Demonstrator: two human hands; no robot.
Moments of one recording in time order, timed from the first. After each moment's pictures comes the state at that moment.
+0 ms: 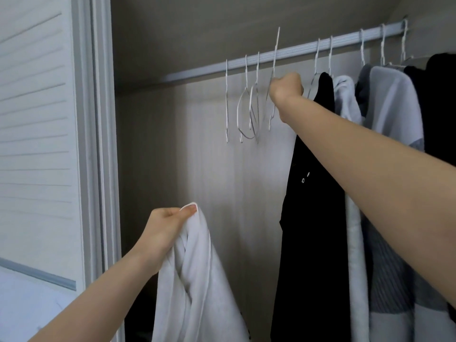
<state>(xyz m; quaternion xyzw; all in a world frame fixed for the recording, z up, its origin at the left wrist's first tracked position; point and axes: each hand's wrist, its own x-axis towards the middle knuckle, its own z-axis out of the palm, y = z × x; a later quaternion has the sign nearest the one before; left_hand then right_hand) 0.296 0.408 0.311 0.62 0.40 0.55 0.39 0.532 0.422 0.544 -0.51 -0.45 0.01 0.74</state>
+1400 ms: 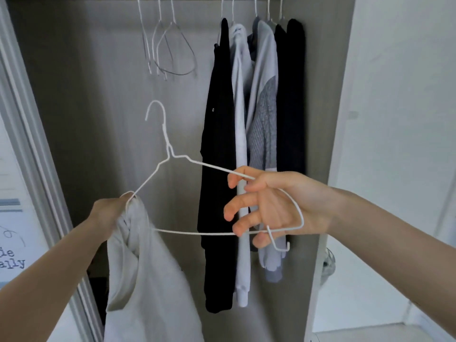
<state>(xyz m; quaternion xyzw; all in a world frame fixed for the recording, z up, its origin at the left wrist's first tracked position) 0.274 0.378 0.190 0.56 0.53 0.43 0.48 0.490 0.076 0.280 -0.40 -0.51 0.62 0.43</state>
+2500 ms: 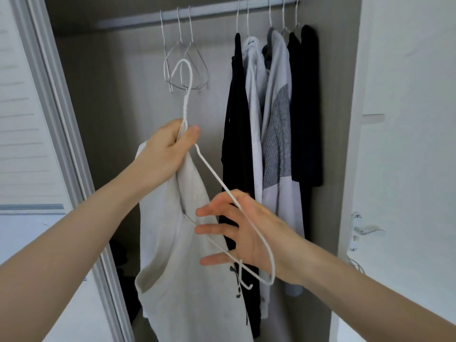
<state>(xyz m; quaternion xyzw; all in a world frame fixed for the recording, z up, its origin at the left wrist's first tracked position) 0.322 0.237 0.326 0.85 0.19 0.48 0.13 0.458 0.091 0.230 -0.23 -0.58 0.56 0.55</state>
